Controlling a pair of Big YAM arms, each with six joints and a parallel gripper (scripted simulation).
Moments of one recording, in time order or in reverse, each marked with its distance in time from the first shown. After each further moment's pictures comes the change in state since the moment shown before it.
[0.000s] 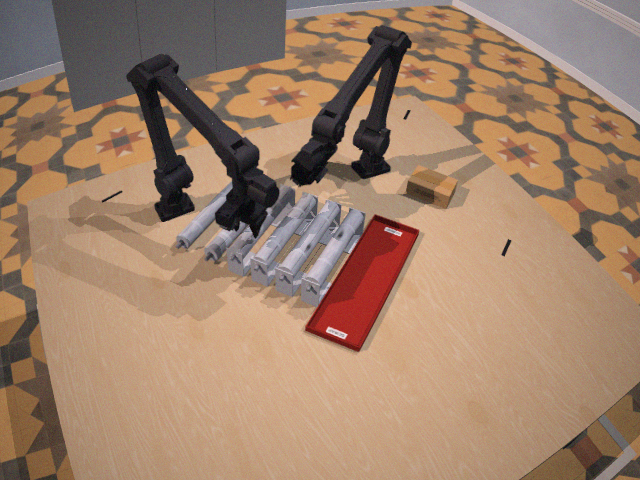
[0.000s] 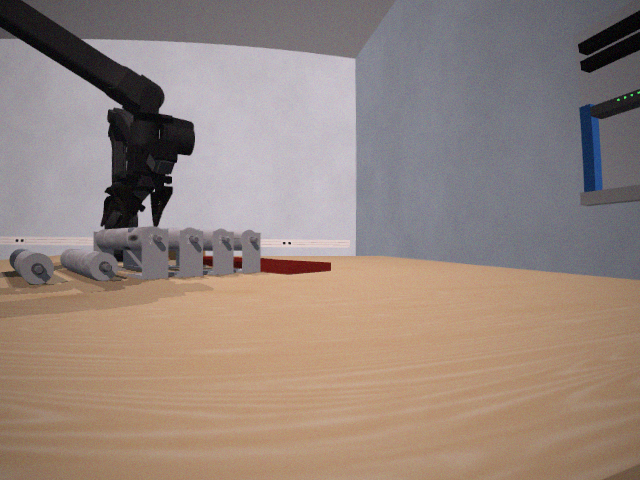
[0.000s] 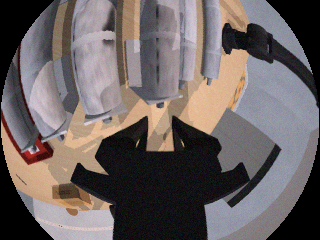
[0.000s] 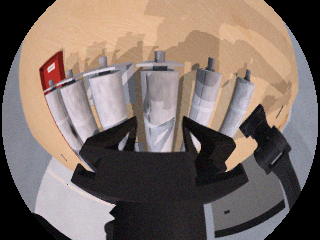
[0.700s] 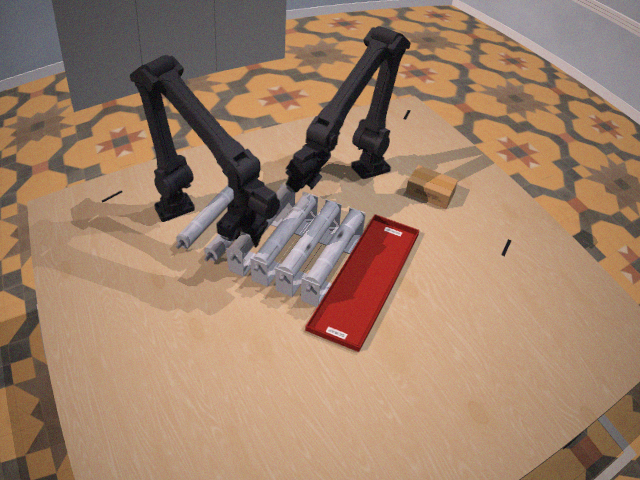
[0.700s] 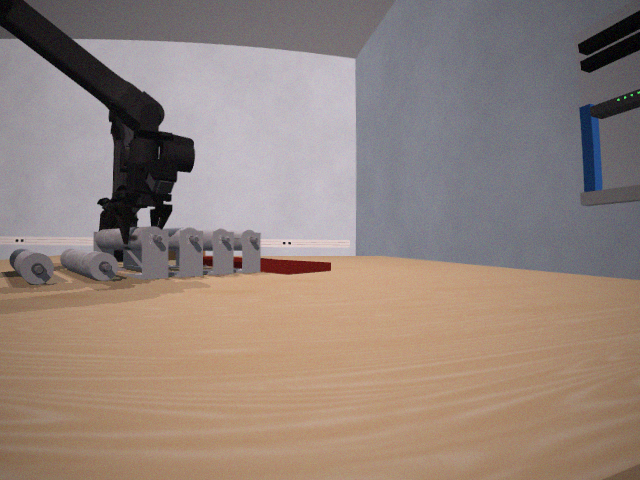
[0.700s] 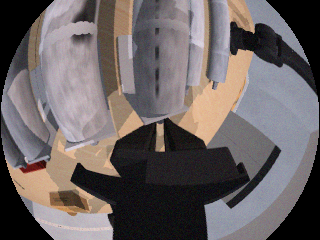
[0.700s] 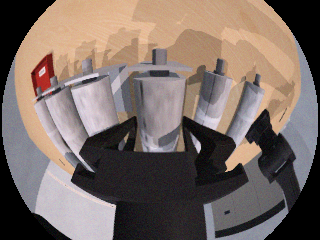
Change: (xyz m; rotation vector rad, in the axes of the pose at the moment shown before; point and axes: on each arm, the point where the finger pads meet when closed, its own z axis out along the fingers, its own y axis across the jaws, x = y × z) left arm 0.001 0.000 0.037 0.002 0.007 -0.008; right arm 0.000 -0.001 0.035 0.012 0.003 0.000
